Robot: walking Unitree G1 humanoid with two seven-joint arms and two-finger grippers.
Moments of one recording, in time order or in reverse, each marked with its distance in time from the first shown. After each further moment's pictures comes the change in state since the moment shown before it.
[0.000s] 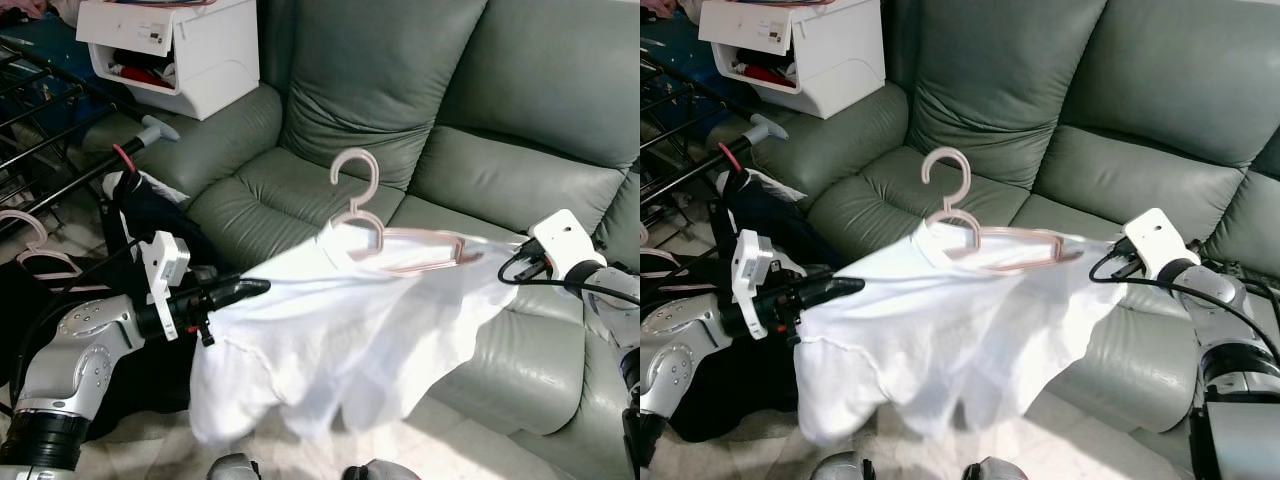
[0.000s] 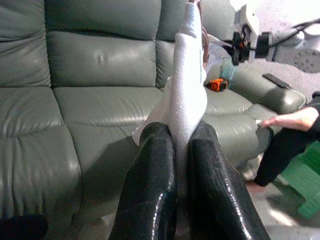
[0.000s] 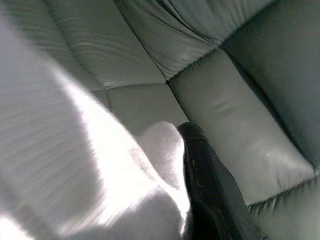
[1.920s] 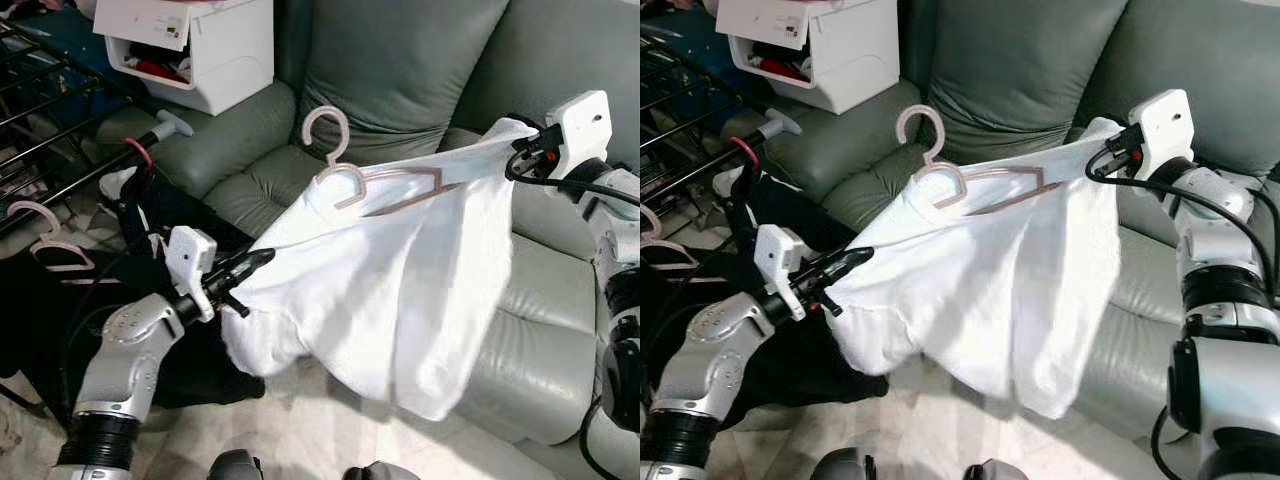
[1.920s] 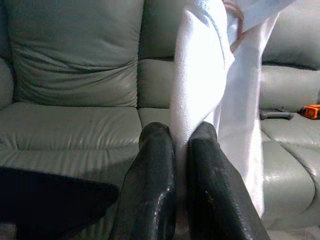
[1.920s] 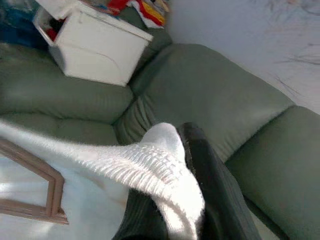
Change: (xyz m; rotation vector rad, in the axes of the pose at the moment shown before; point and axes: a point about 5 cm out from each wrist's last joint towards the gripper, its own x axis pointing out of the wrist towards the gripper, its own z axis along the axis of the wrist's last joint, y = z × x) left arm 0.034 0.003 -0.009 0.138 -0.100 0.317; right arm 0.019 -0.041 0.121 0.118 -0.445 -0.054
